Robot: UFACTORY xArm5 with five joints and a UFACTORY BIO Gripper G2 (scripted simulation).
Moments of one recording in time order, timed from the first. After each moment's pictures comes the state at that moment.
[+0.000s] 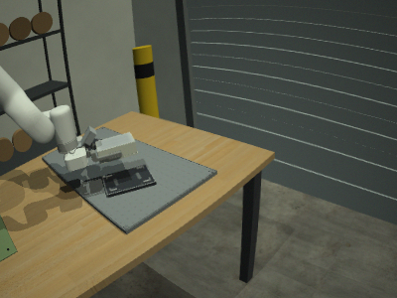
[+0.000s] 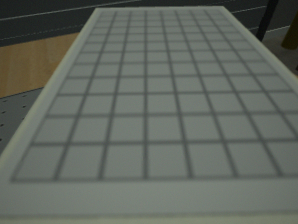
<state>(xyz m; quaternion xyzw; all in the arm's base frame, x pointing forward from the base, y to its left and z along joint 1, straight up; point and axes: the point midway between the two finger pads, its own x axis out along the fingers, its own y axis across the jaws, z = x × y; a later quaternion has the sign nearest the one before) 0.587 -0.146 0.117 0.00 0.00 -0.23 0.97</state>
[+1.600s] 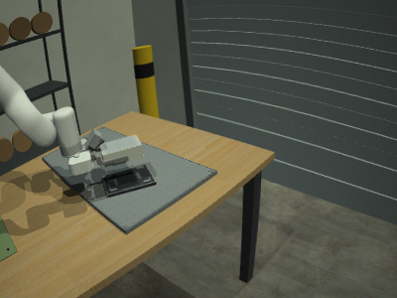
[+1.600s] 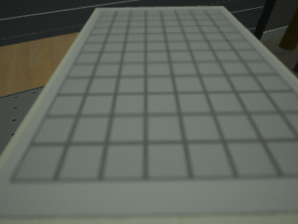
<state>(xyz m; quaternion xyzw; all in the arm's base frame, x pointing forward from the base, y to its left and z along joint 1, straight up) 0.583 -0.183 0.117 0.00 0.00 -0.23 0.97</state>
